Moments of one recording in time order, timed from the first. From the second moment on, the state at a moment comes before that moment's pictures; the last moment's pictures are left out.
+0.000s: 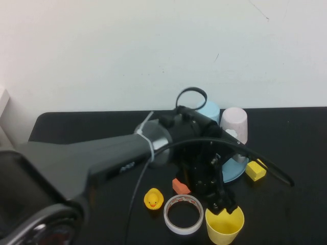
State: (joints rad) right arm 0.05 -0.01 0.03 0.78 0.46 -0.24; left arm -0.85 2.12 -1.62 -0.09 0.88 0.09
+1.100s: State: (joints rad) right arm 0.05 -0.01 0.03 0.80 0.47 -0.27; left arm -0.85 2.22 -1.67 0.00 0.80 0.00
